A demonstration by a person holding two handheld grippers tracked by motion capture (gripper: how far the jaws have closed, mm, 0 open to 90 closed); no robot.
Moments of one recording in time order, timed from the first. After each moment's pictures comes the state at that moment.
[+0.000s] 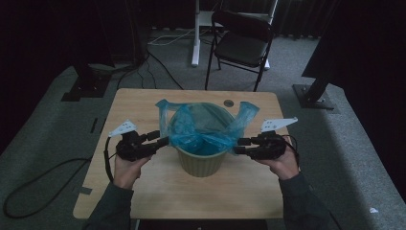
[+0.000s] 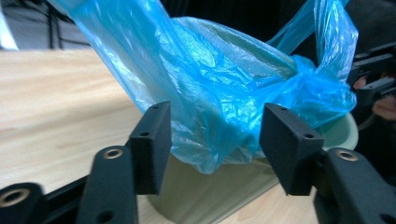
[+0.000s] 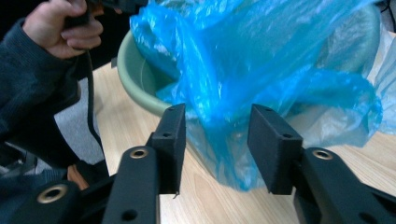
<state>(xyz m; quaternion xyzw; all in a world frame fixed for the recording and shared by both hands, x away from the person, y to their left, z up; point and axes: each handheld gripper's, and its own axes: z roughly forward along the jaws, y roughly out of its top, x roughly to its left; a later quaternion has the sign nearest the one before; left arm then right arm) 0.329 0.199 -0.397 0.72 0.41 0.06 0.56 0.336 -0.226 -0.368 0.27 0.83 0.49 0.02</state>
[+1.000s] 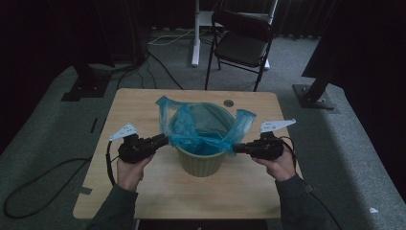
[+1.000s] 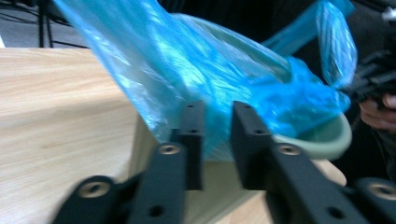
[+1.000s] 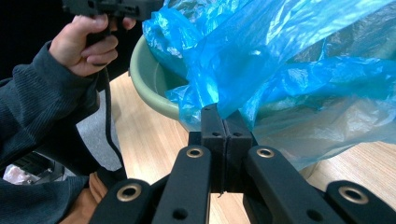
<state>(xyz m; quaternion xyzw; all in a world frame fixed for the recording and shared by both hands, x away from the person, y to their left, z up) 0.322 0.200 -0.402 0.70 0.41 0.09 0.58 0.337 -0.225 -0.380 0.28 0.81 0.51 -0.02</state>
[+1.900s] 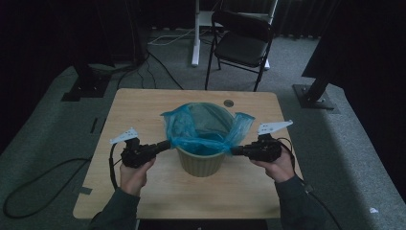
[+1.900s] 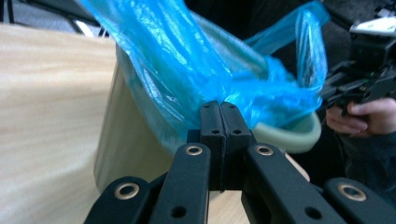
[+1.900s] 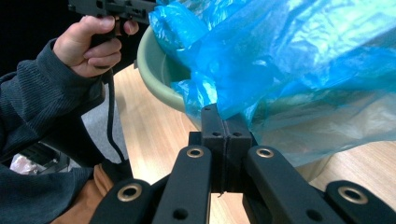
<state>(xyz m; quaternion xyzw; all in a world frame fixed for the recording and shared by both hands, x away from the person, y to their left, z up) 0.311 0.194 -0.422 0.69 0.41 0.01 0.60 0.335 -0.220 -0.384 0.27 0.82 0.50 -0.03</state>
